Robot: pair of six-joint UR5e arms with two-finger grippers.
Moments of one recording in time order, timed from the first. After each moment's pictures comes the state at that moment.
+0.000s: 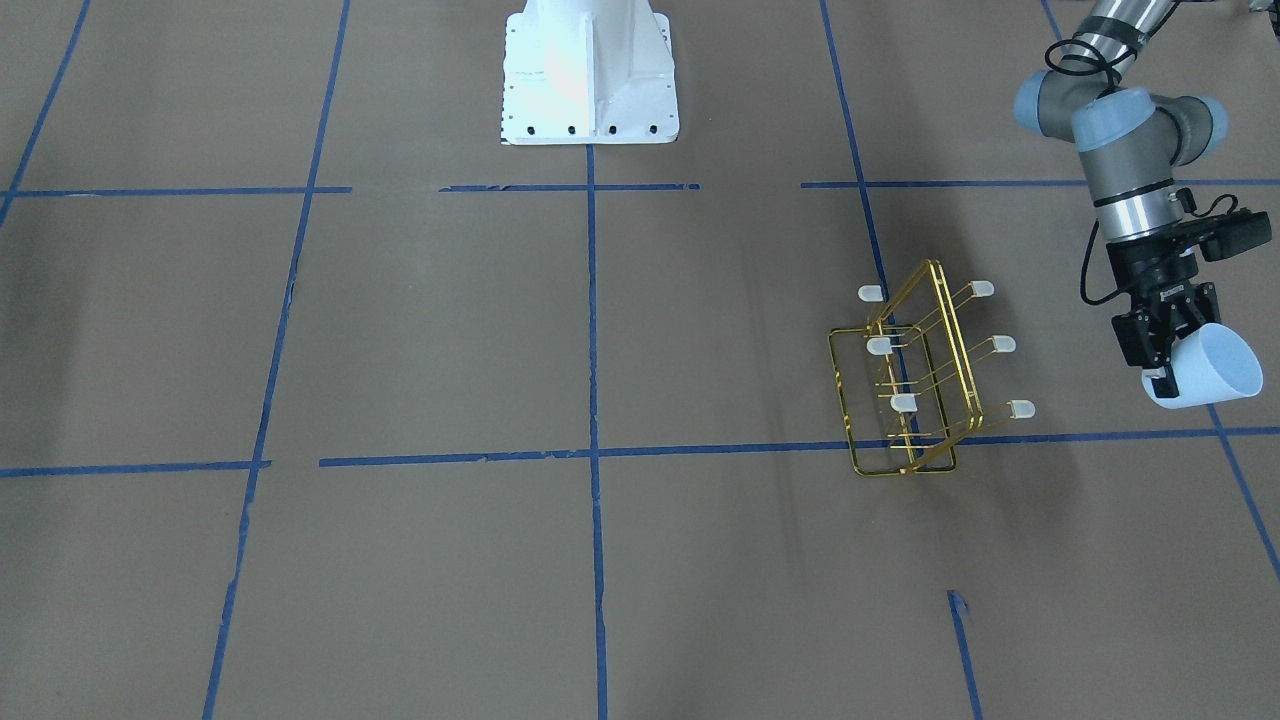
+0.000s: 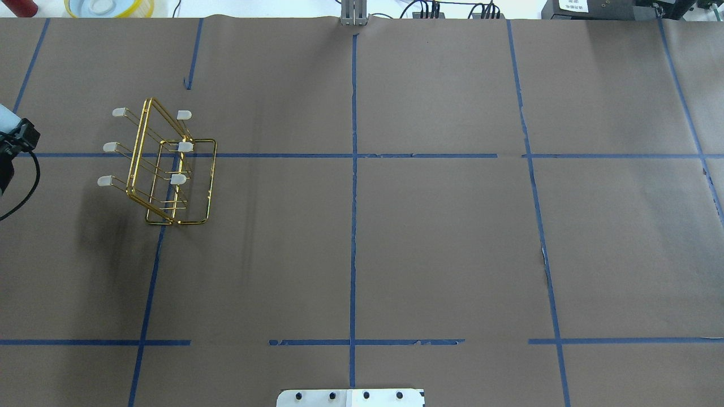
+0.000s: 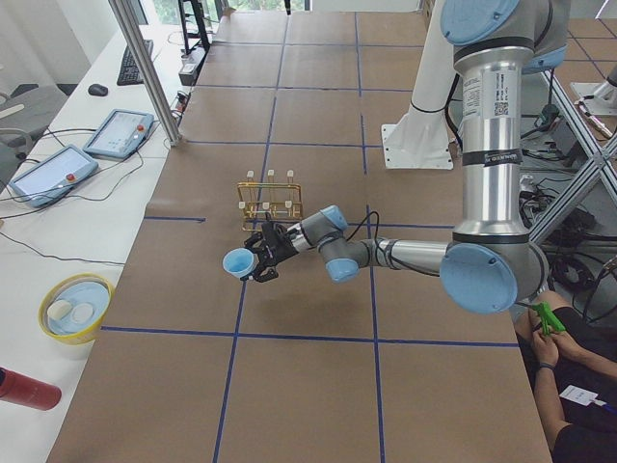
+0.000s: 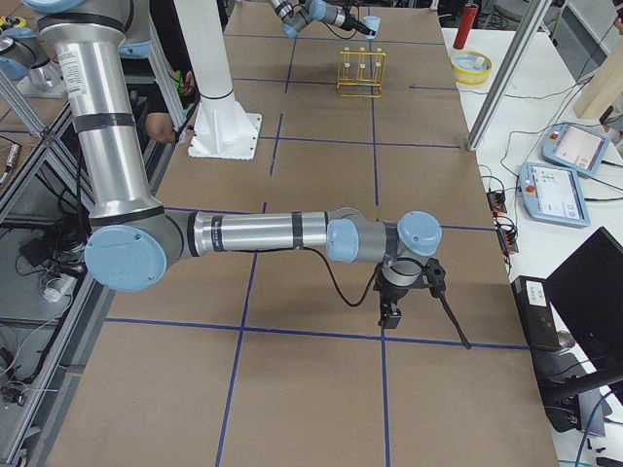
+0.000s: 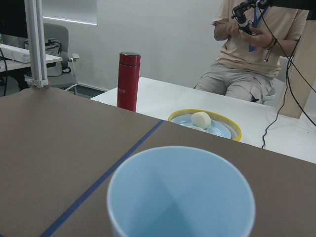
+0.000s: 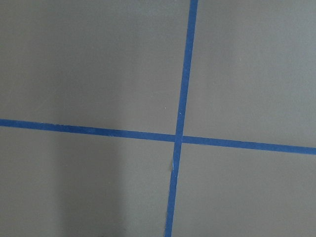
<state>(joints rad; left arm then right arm) -0.73 -1.42 -1.61 -2.61 -0.97 -1.47 1.49 -1.39 1.46 -1.67 2.30 -0.04</state>
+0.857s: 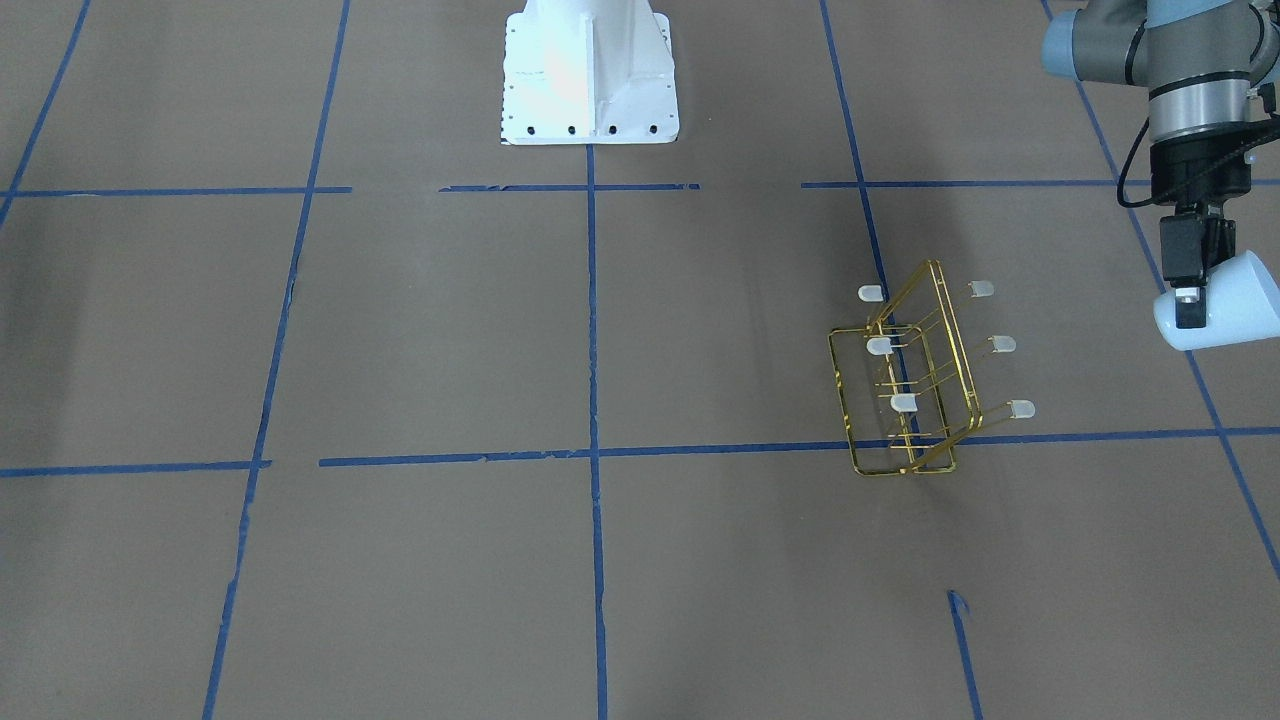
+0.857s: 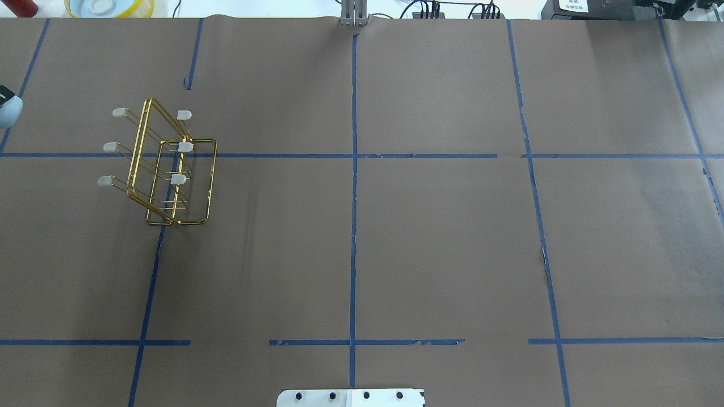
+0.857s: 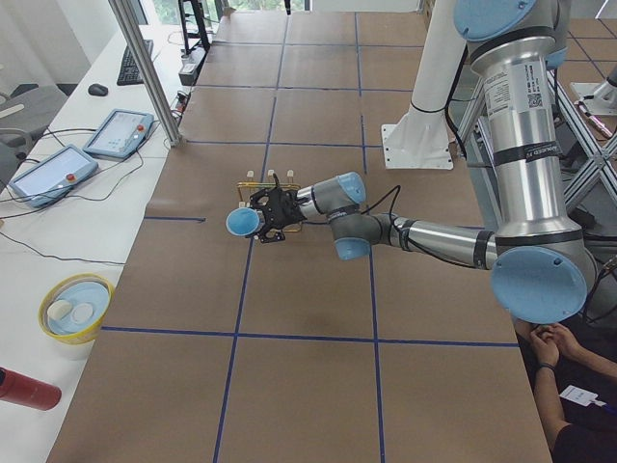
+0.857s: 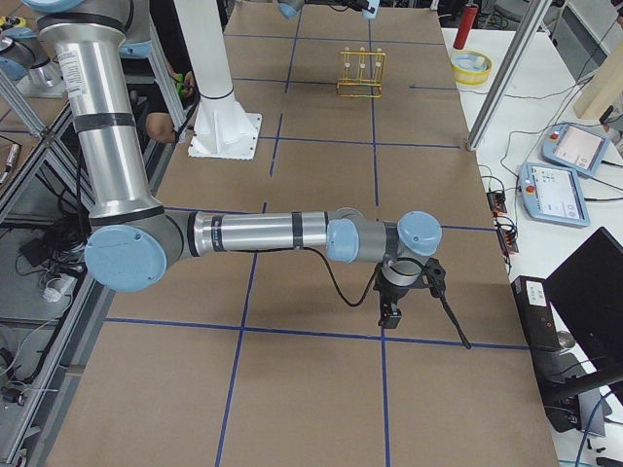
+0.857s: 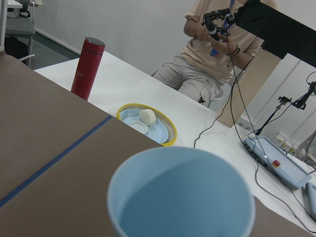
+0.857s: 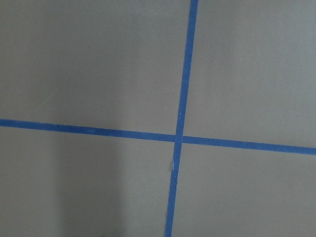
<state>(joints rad) -0.83 -1.35 -1.85 -2.75 -1.17 -1.66 1.49 -1.39 1.46 -1.67 2.30 -0.04</state>
